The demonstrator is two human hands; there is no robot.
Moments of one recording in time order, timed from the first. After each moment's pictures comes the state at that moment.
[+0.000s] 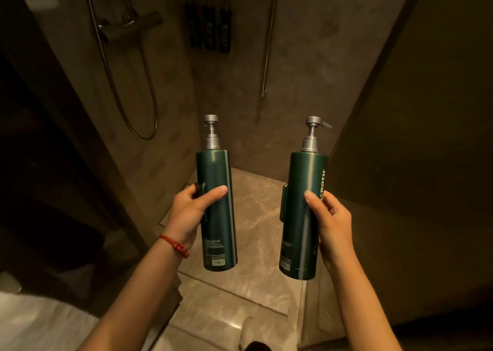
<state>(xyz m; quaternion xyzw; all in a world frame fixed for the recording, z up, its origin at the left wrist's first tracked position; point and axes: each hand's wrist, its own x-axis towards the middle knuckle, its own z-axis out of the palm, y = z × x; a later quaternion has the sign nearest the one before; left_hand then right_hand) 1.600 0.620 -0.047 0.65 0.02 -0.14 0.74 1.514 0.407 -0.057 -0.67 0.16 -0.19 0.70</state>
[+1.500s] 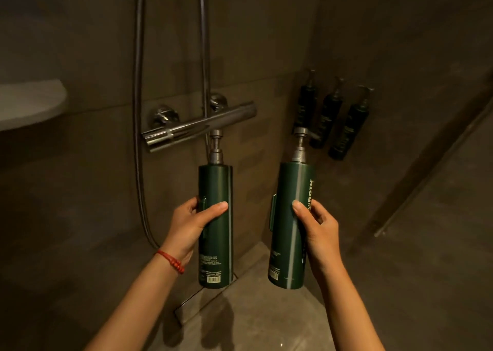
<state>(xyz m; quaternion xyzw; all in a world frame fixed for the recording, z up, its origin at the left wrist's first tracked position) 2.125 0.631 -0.013 0.63 0.15 0.09 0.76 2.166 0.420 -0.012 -0.67 -0.05 -0.02 0.74</state>
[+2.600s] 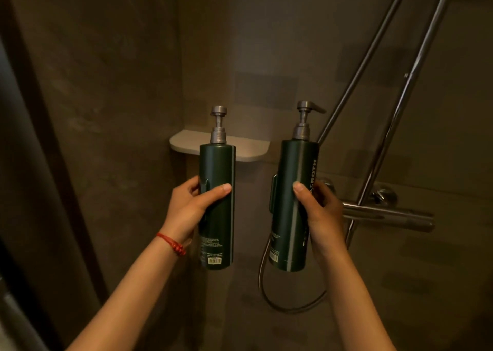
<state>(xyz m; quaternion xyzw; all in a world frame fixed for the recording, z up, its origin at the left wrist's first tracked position) 2.010 0.681 0.101 0.58 0.31 0.50 0.55 2.202 0.597 0.094 -0.50 -0.42 0.23 0.72</state>
